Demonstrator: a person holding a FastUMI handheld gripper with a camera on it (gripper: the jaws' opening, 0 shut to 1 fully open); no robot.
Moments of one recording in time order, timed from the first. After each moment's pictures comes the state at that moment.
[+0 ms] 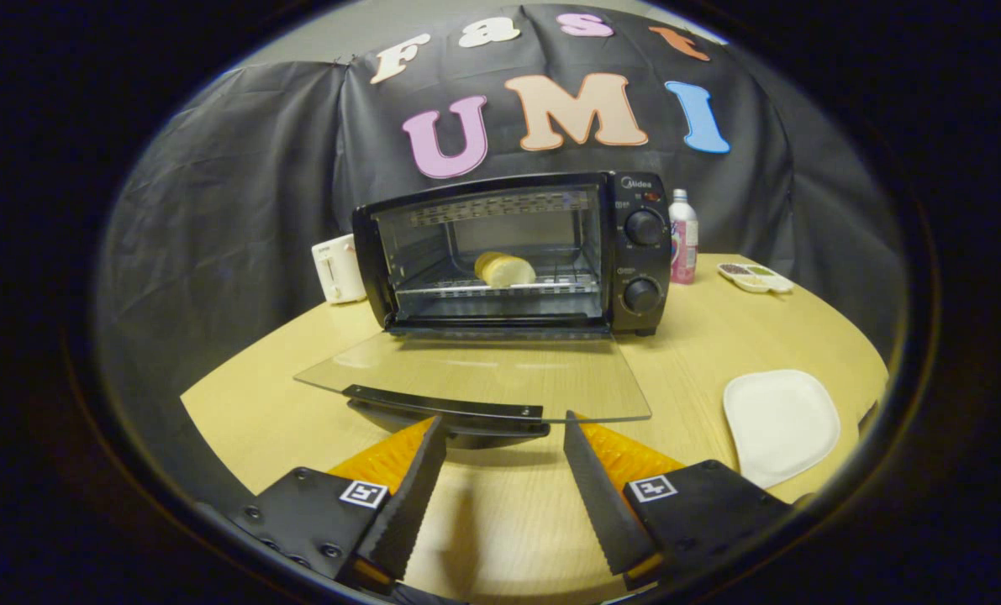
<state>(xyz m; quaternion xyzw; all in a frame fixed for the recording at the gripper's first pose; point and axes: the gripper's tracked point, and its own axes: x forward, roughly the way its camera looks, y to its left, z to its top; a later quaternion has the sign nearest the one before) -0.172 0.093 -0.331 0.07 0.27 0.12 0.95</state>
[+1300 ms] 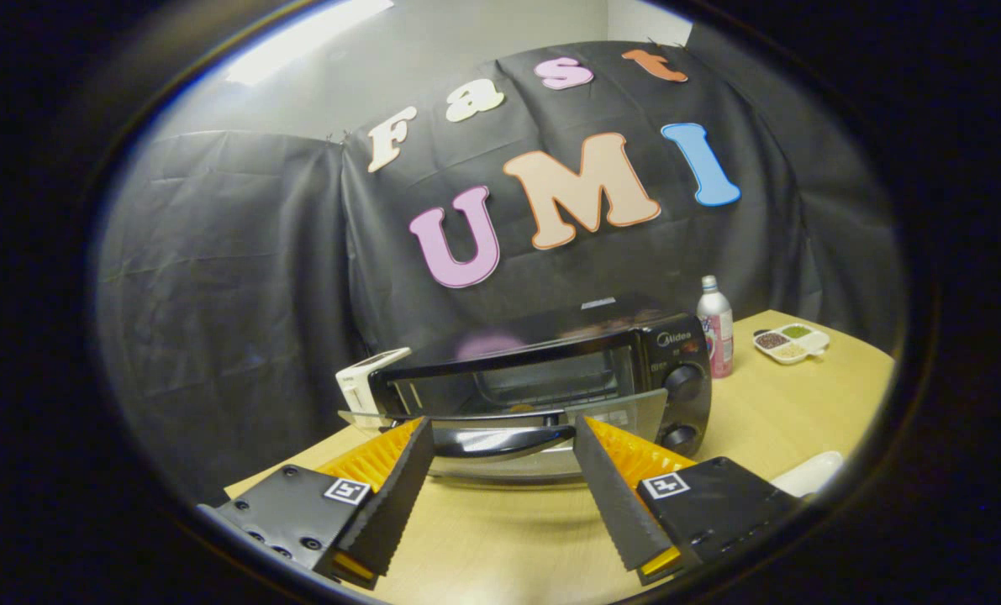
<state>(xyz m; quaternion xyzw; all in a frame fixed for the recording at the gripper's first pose) -0.063 0.101 -0.216 0.17 0.12 0.14 0.97</state>
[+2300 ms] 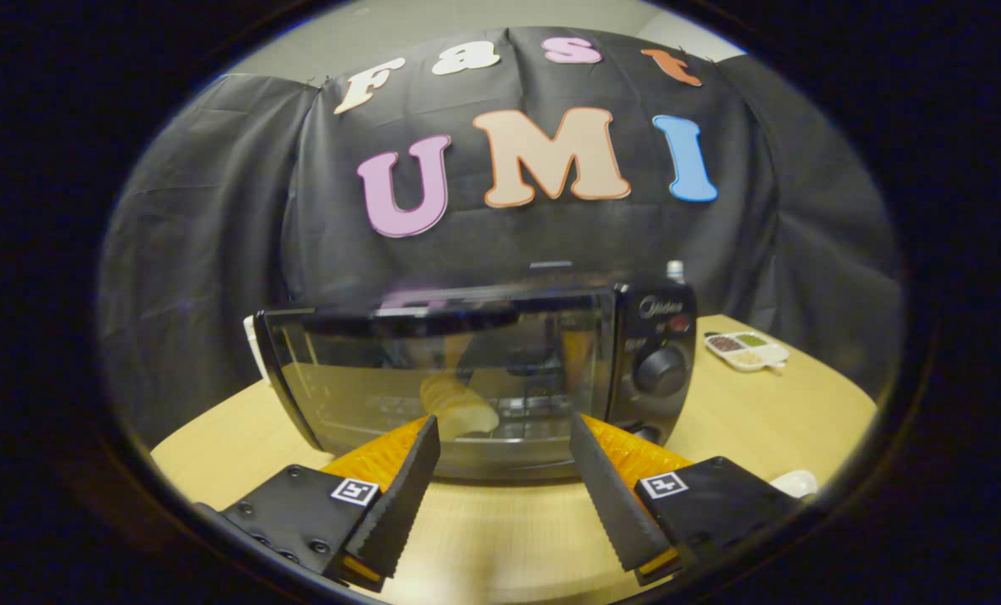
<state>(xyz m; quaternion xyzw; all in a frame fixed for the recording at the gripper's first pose) -0.029 0.093 -0.304 0.09 0.20 0.06 0.97</state>
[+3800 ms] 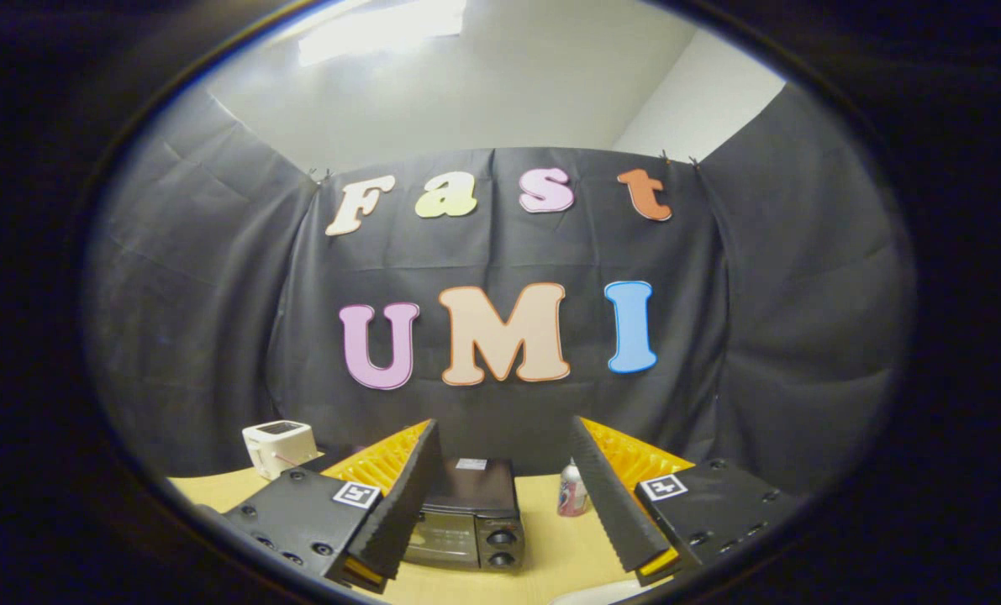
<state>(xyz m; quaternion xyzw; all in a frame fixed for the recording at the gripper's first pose) -0.061 -0.040 -0.026 0.05 -0.04 0.00 1.00</state>
